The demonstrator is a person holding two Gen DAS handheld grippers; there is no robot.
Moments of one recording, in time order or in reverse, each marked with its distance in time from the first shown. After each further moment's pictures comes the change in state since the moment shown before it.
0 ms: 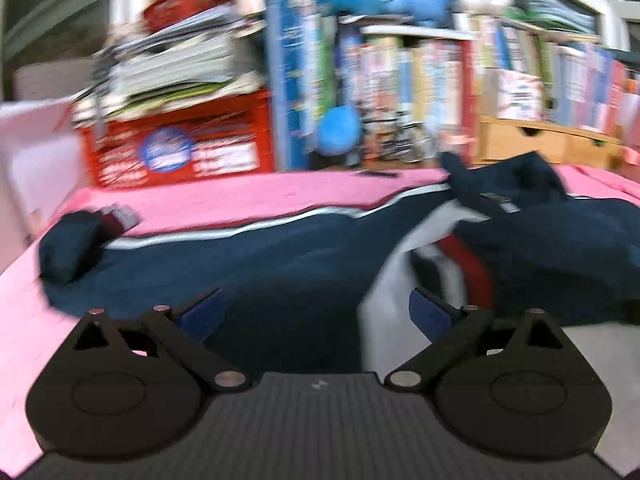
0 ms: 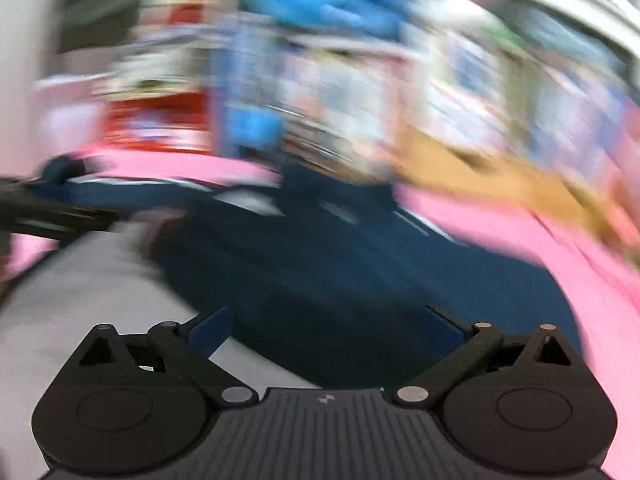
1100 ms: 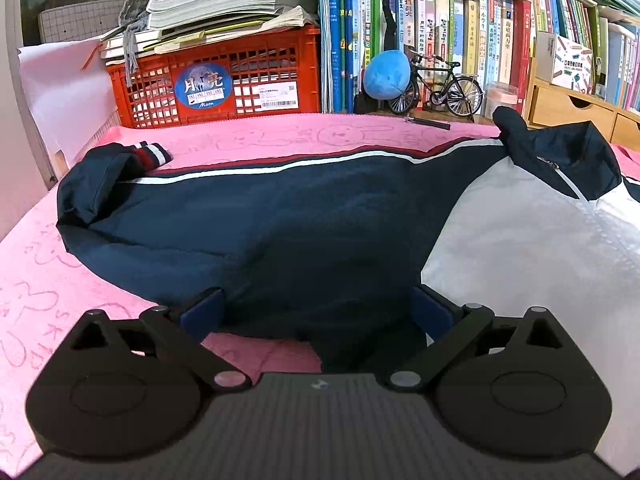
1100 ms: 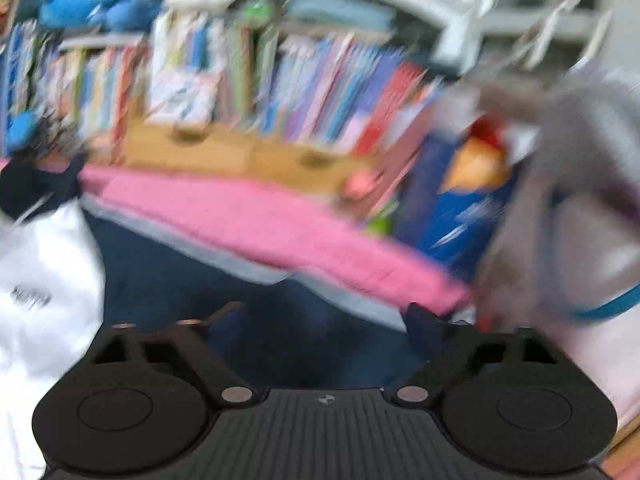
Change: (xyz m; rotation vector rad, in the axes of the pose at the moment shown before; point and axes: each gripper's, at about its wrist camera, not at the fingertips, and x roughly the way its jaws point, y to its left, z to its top) left arm 0.020 0.015 0.001 -0.053 0.155 0.071; right arm -0.077 -0.221 -0.088 0.265 0.196 -0.596
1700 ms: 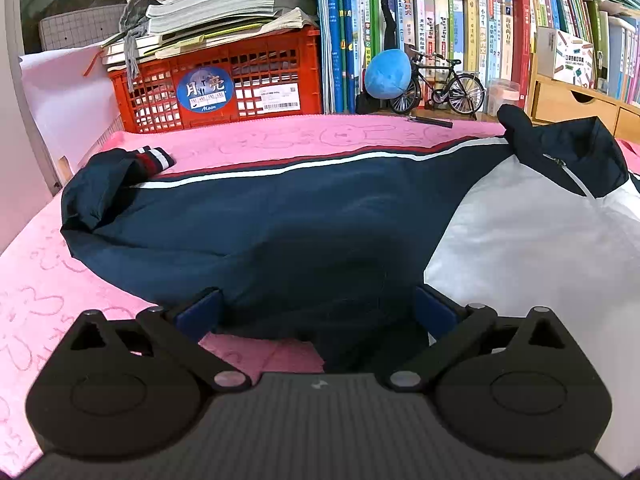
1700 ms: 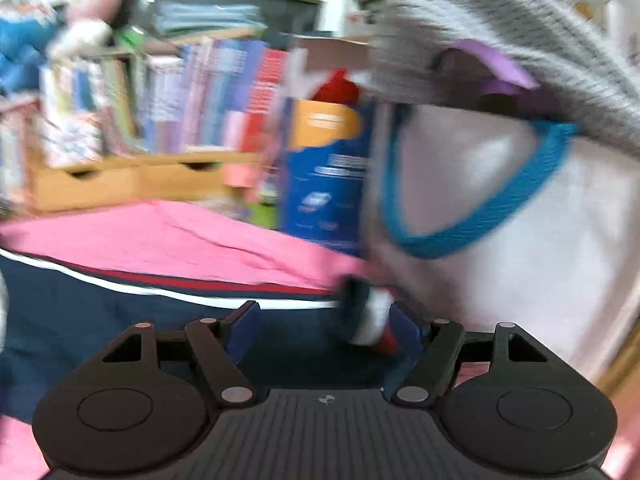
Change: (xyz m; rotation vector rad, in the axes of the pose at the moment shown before) left arm 0.001 -0.001 -0.003 0.020 -0.005 0.020; right arm 0.005 -0.128 -0.025 0.199 -0.065 -0.088
